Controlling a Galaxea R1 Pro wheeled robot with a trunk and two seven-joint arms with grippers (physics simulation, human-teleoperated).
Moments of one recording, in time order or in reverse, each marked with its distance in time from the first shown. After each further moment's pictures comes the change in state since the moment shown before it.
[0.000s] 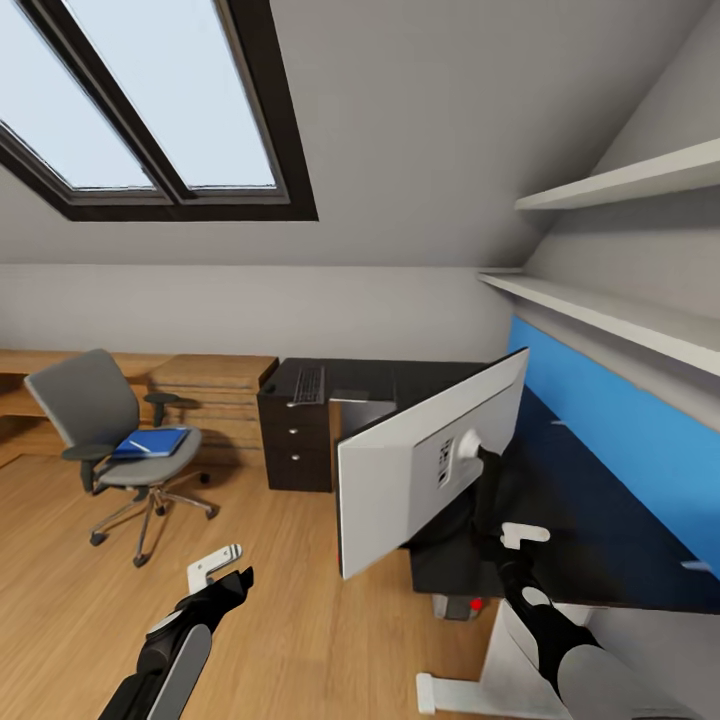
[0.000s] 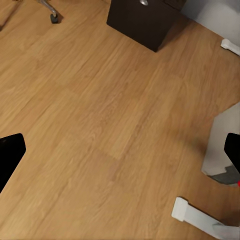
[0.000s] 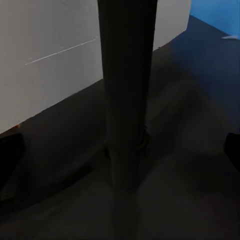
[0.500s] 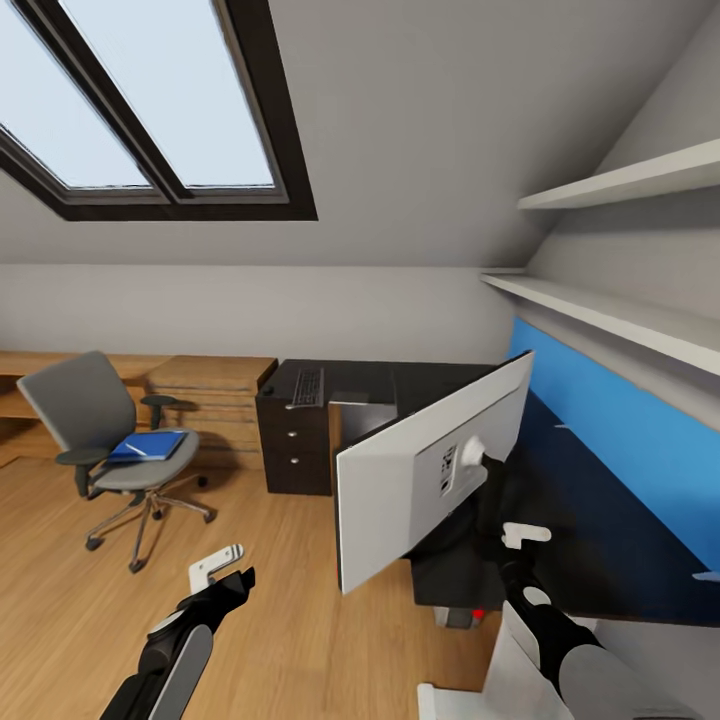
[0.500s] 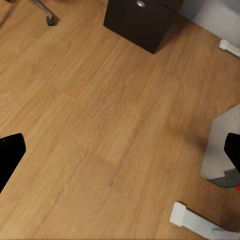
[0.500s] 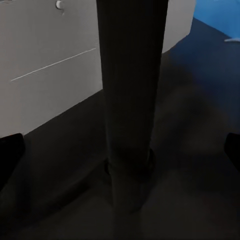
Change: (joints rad) left arm 0.000 0.000 -0.008 0.000 0.000 0.000 0.000; right arm 0.000 -0.004 0.000 -0.001 -0.001 0.000 0.000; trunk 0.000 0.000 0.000
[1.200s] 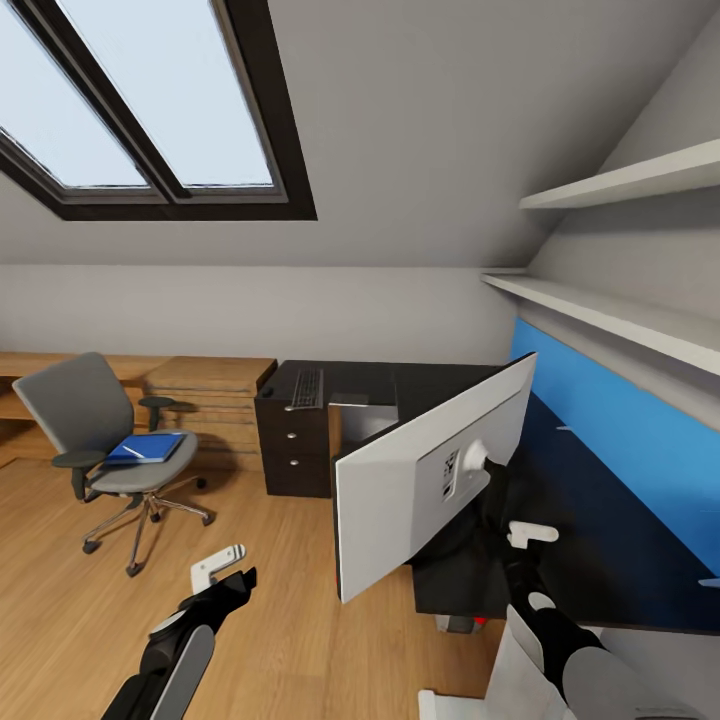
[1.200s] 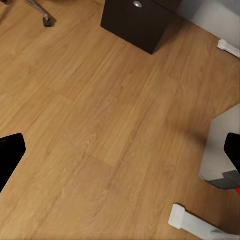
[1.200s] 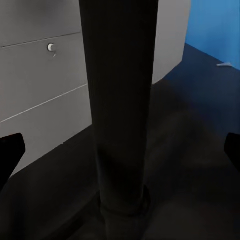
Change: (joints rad) left arm 0.000 -0.001 -0.008 0.000 0.000 0.000 0.001; right arm 0.000 -0.009 0.000 0.023 -0.002 -0.123 -0.006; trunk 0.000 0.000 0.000
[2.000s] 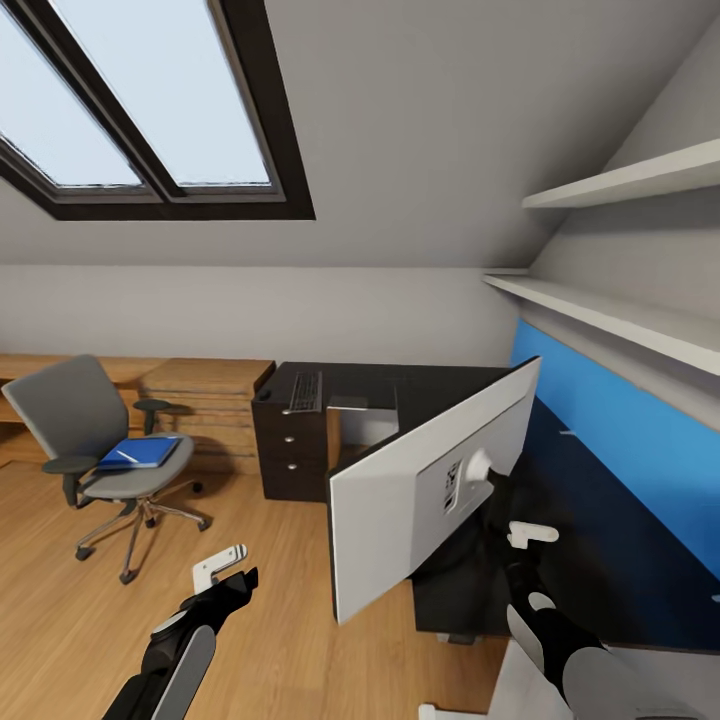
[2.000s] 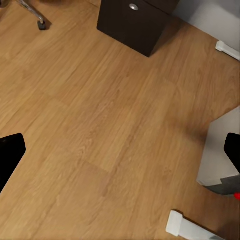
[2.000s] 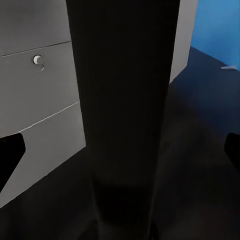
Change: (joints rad) left arm 0.000 0.001 -0.007 0.000 -0.001 0.000 -0.001; right arm 0.000 0.000 0.000 0.001 0.001 -0.001 0.000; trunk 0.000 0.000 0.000
